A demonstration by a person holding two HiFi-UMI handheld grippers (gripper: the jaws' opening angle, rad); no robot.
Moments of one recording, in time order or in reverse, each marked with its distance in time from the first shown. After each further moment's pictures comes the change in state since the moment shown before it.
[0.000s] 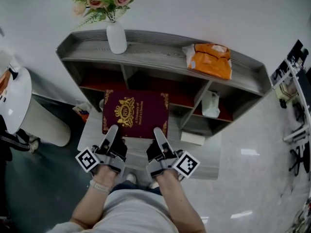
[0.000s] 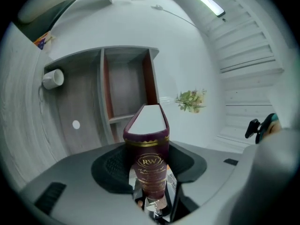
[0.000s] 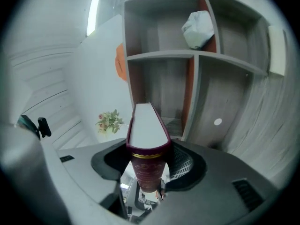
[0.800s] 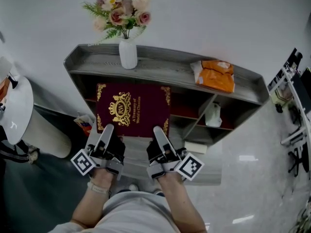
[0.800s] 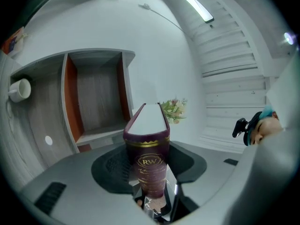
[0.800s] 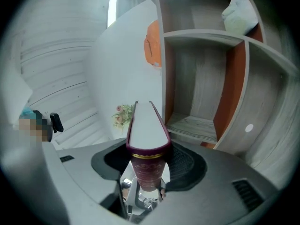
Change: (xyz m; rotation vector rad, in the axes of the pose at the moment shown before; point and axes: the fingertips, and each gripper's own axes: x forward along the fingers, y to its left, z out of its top) left arm 0.020 -0.072 0.066 0.081 0.003 -0.217; right arm 0.062 0.084 -0.019 -0.142 0.013 0.188
